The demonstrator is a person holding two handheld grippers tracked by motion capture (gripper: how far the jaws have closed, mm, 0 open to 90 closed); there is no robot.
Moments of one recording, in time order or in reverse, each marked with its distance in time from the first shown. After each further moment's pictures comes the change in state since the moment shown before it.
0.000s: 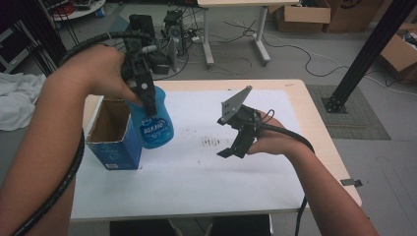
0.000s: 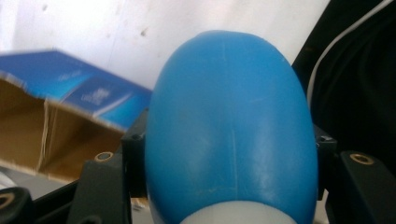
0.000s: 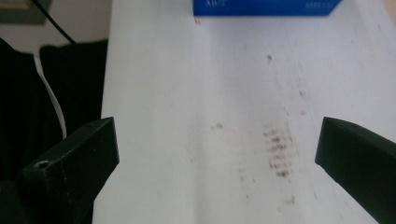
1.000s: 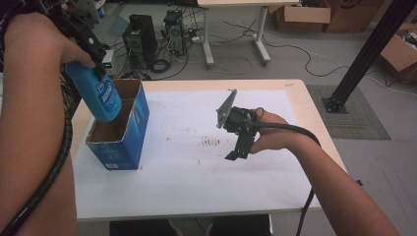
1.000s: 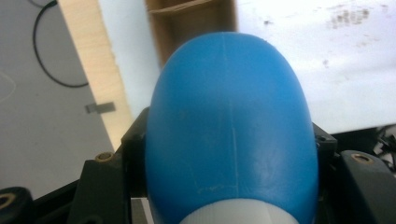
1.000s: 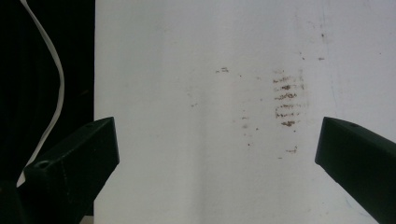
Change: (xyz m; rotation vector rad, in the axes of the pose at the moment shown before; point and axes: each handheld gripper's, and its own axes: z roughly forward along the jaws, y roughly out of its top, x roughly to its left) left arm 0.091 -0.091 -0.036 -0.055 0.018 -0.920; right arm -0.006 0.001 0.012 0.262 0.040 -0.017
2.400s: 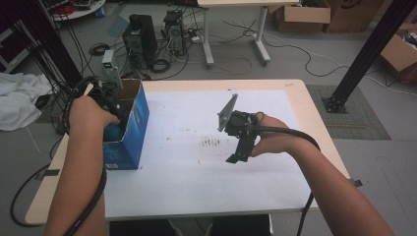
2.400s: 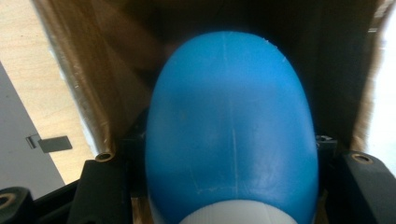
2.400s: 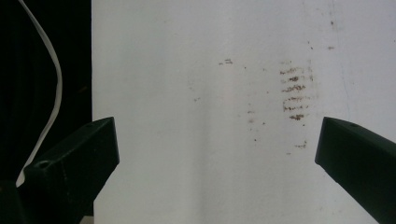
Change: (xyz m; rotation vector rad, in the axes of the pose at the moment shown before) left arm 0.007 0.012 0.187 0.034 -0.004 -0.004; right arm 0.001 -0.009 0.011 0.007 0.006 0.022
